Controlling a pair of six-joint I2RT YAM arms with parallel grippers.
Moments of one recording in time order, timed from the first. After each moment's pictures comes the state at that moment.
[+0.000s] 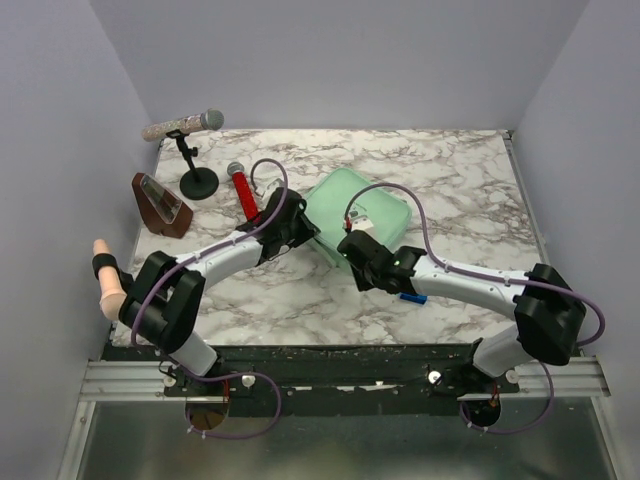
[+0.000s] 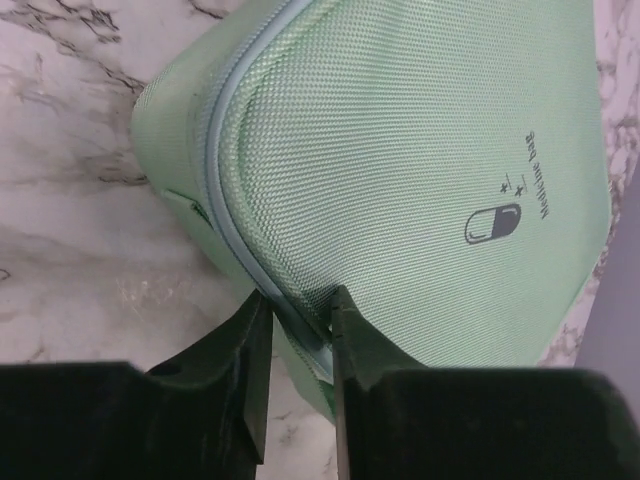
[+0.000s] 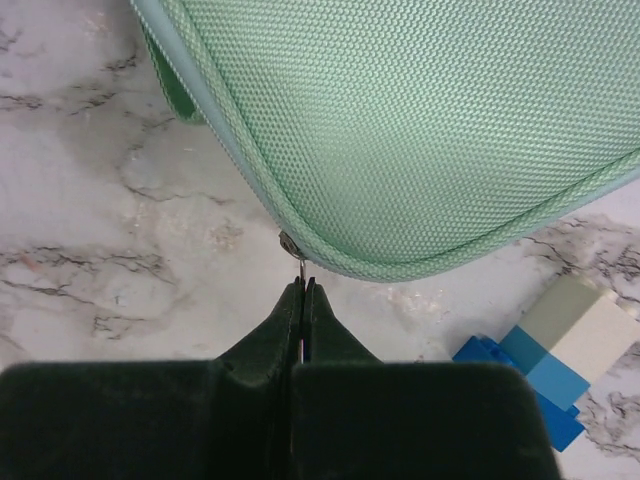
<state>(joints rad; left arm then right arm) -0.59 1.58 0.93 -0.07 -0.09 -1.00 0.95 1.48 0.95 -0.48 0.39 0.46</state>
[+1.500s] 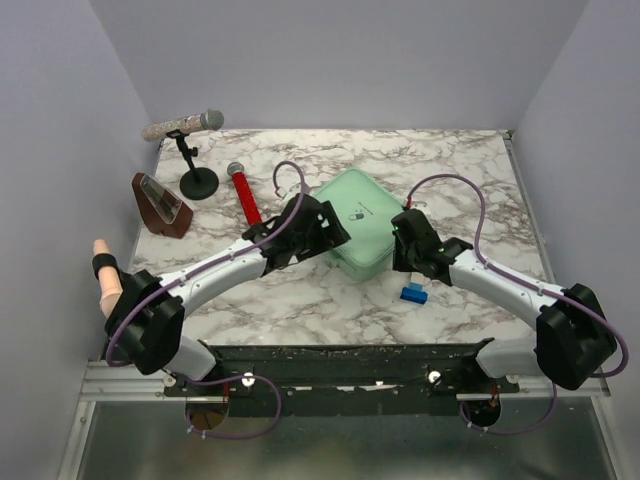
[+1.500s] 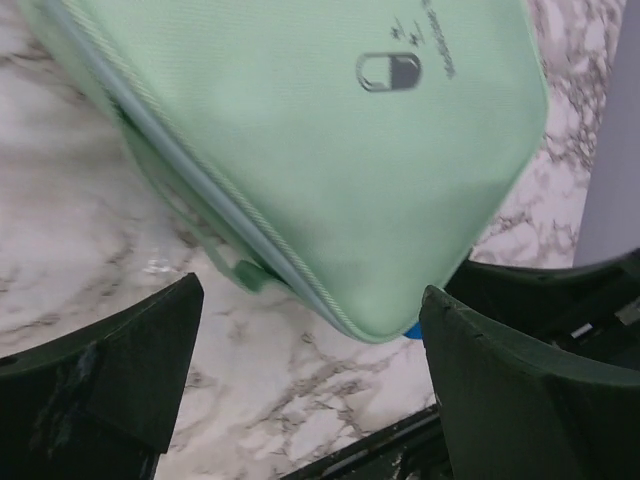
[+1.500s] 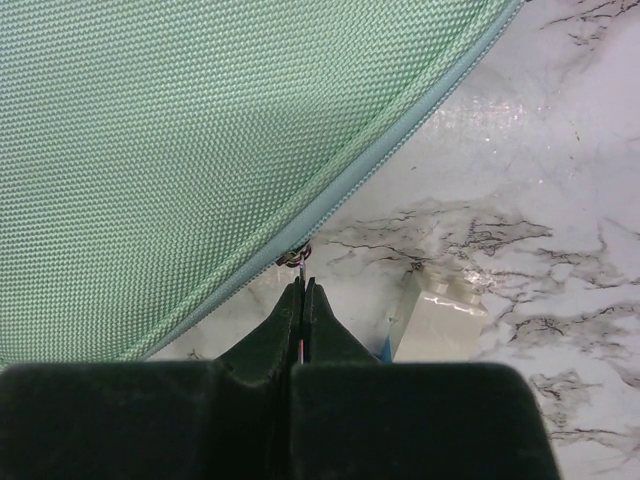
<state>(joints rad) -0.67 1.43 0.96 -0.22 -0.07 -0.96 0.60 1.33 0.80 -0.40 0.28 0.52</state>
